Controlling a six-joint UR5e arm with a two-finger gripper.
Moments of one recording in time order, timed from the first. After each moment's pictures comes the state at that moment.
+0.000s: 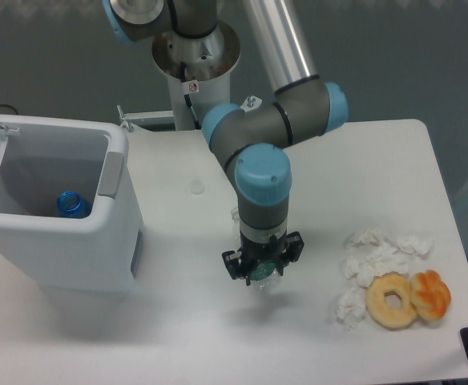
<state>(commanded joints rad) 2.40 -1.98 -1.57 -0.90 1.56 0.25</state>
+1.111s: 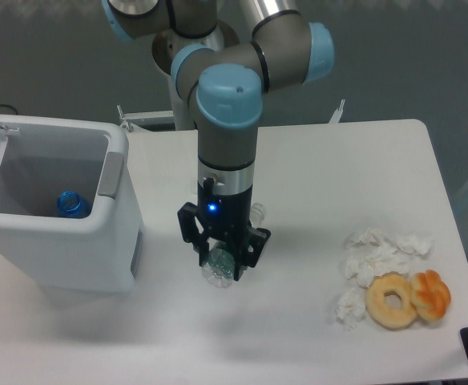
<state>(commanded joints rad) 2.36 -1.85 -1.57 -0.89 1.36 0.84</state>
